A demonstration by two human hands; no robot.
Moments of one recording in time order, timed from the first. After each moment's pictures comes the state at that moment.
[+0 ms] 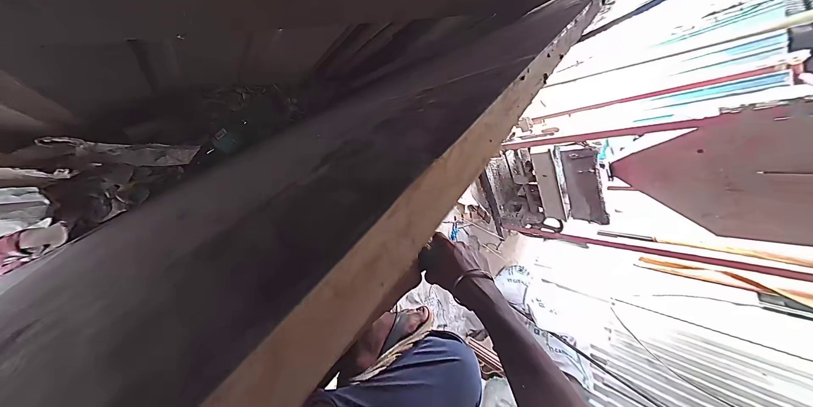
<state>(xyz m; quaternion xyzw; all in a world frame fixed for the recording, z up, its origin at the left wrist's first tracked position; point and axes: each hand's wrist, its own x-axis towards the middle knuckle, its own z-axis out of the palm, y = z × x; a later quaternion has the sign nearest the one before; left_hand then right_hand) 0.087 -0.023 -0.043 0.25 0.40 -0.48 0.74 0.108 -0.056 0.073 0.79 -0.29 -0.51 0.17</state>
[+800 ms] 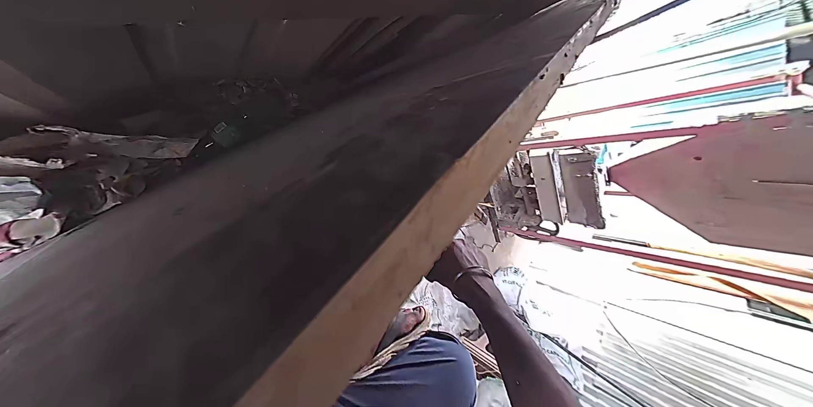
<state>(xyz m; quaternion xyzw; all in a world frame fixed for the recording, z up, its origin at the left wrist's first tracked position) 0.090 -0.025 -0.039 0.26 0.41 -0.46 0.74 0.112 -0.062 0.071 0.80 -0.29 -0.50 0.16</state>
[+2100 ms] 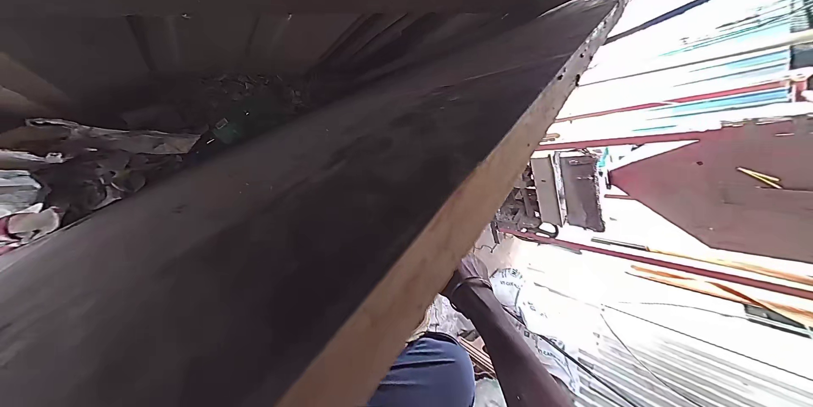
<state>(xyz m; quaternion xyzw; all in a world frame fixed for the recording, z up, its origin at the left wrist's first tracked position) 0.111 0.010 0.022 0.25 0.43 -0.47 0.73 0.124 -0.033 0.094 0.76 -0.32 -0.54 0.16</state>
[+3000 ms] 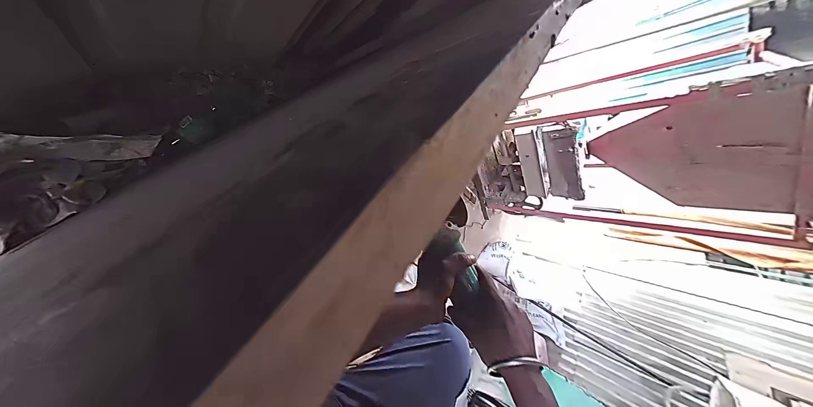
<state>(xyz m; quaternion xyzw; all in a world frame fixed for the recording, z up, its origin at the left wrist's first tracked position) 0.054 -0.006 0.051 0.27 0.23 -0.57 0.74 -0.007 -0.055 0.138 0.87 -0.36 -0.29 0.16</state>
